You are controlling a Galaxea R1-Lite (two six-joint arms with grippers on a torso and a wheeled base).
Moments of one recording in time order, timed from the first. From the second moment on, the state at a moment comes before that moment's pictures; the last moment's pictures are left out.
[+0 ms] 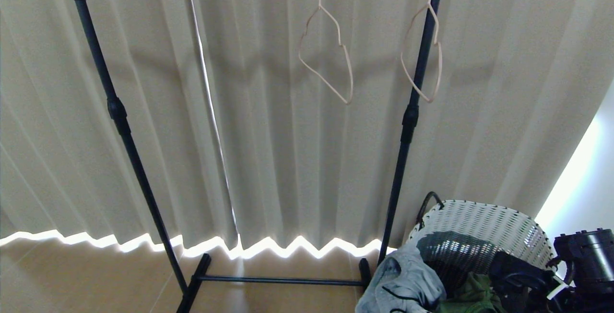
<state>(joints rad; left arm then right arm) 0.00 0.00 0.00 -0.01 0.12 -0.03 0.08 1.58 -0.22 -0.33 -0.03 -0.66</state>
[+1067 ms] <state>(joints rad) 0.00 0.00 0.00 0.00 0.11 -0.04 0.10 1.81 -0.20 -0.68 -0.10 -0.66</state>
